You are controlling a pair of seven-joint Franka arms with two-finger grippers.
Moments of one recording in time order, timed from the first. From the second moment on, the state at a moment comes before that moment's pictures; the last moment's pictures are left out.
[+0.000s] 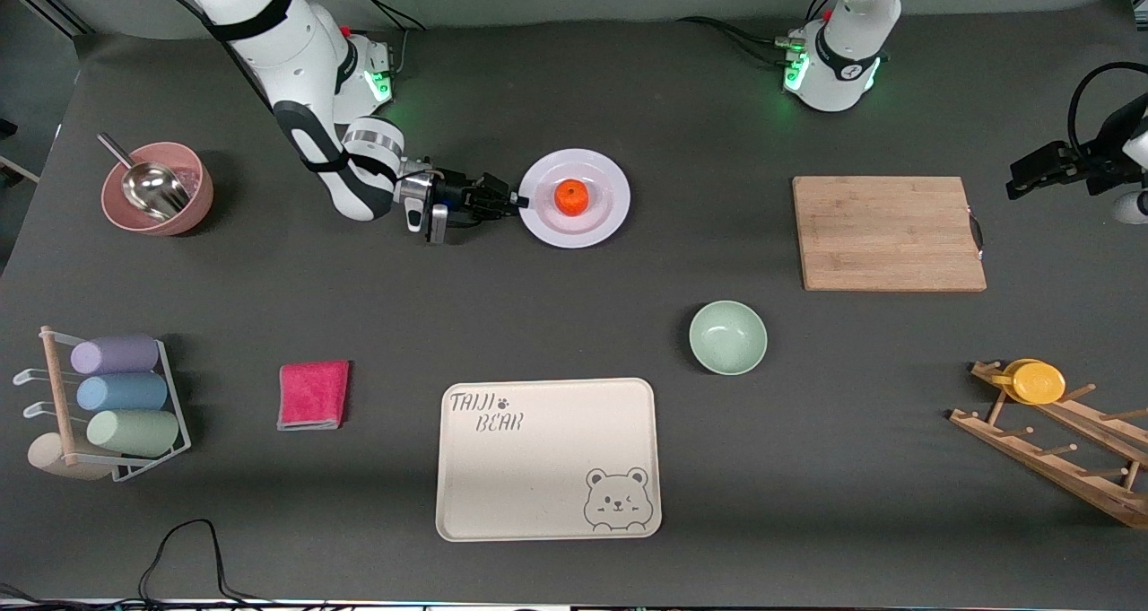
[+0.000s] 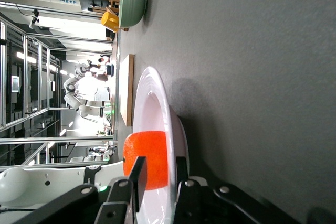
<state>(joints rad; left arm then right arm) 0.58 -0.13 -0.49 -1.77 -0.04 1.56 0.08 0.35 0.46 0.18 -2.61 2.18 2.00 -1.64</state>
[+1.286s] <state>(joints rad) 0.53 -0.10 -0.46 -1.71 -0.09 1.57 0.02 0.34 0.45 0.18 -2.59 2.19 1.96 -1.61</state>
